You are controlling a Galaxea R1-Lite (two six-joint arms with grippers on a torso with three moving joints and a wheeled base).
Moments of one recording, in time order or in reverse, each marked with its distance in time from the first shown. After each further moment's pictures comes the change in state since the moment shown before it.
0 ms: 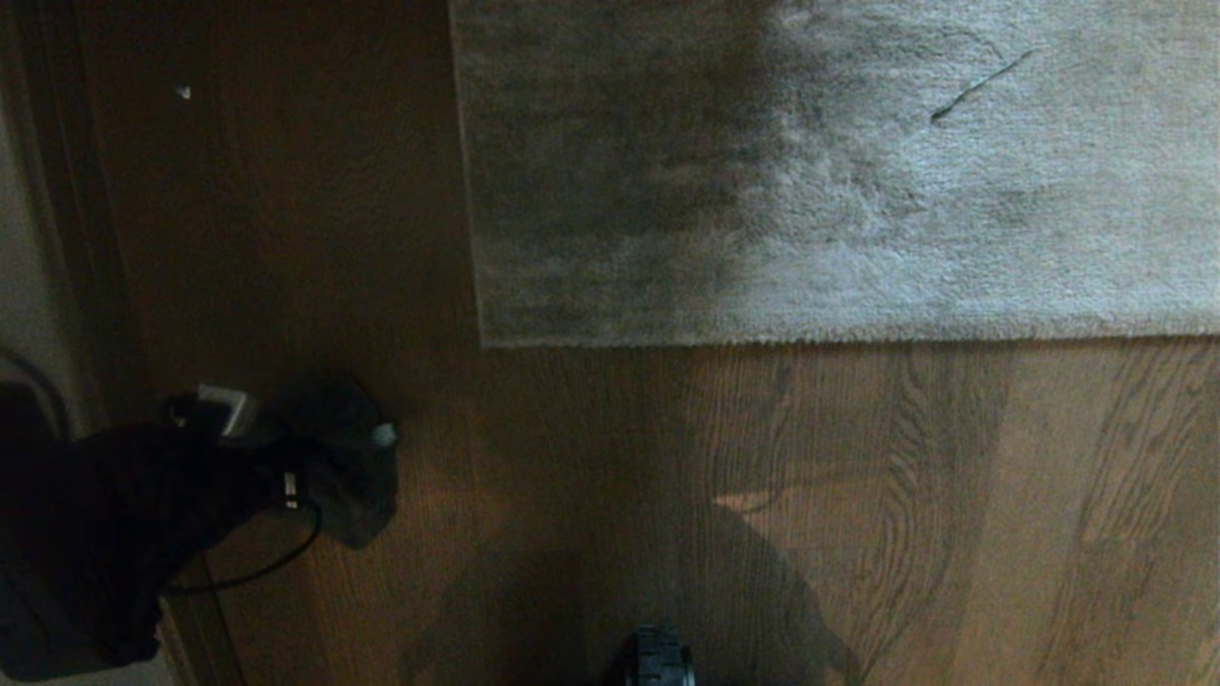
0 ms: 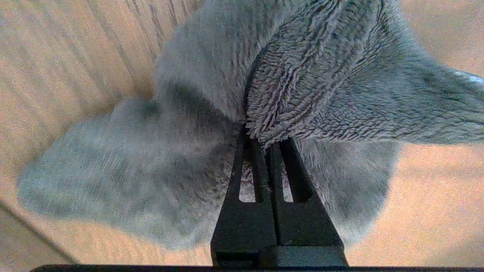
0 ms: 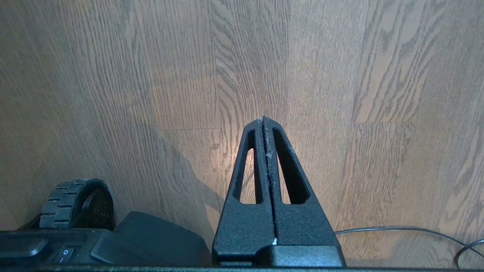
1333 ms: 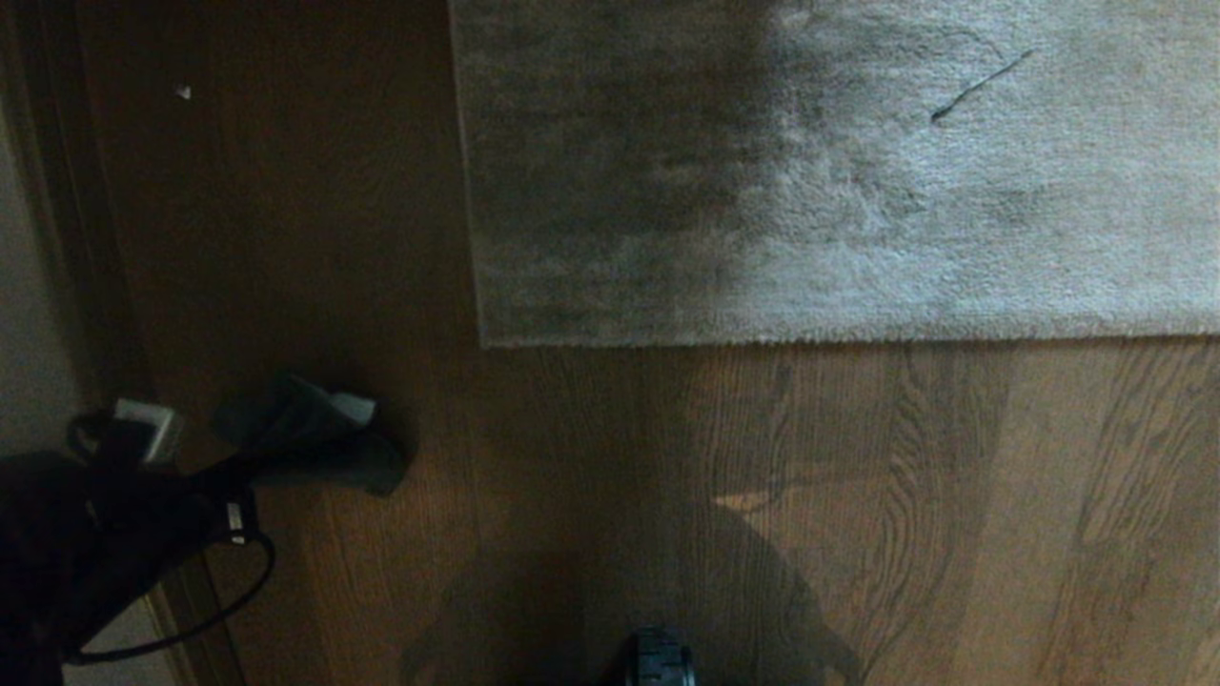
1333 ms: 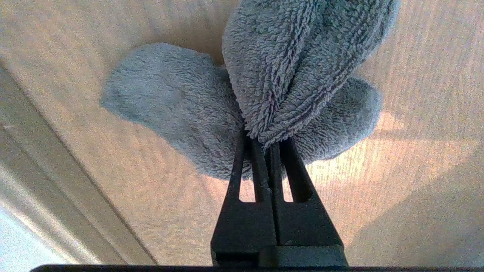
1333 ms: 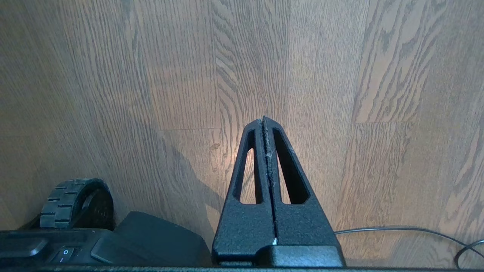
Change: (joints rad) left arm 0.035 -0.267 0.247 -0.001 0.010 -0.001; right arm 0.000 0.000 0.000 0.000 0.000 0.000
